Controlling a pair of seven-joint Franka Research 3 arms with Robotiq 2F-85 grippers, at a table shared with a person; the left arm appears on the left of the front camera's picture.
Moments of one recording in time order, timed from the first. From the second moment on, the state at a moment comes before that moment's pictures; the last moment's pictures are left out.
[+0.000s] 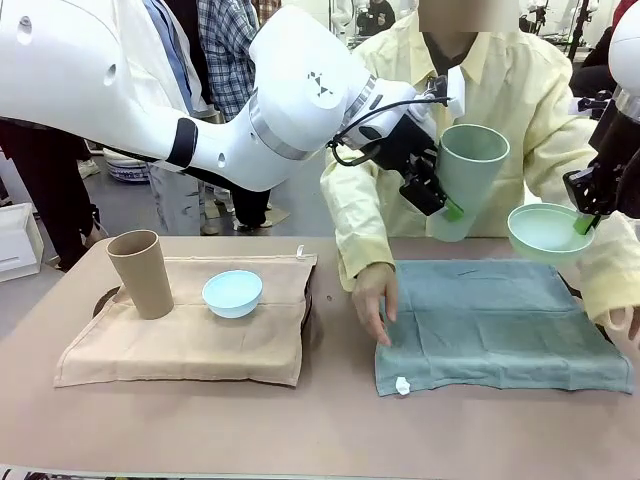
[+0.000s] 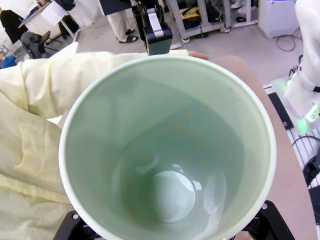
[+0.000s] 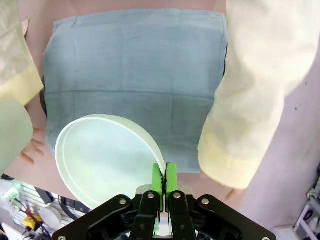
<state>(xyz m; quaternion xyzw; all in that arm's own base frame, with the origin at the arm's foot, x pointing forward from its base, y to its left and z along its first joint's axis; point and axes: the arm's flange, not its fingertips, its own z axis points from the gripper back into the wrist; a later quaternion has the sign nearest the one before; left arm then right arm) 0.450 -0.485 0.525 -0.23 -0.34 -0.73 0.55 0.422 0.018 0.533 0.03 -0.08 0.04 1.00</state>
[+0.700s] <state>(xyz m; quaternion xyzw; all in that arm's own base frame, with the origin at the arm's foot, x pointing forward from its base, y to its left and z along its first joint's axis) 0.450 -0.485 0.525 -0.23 -0.34 -0.73 0.55 0.422 0.018 0.533 0.03 -0.08 0.04 1.00</state>
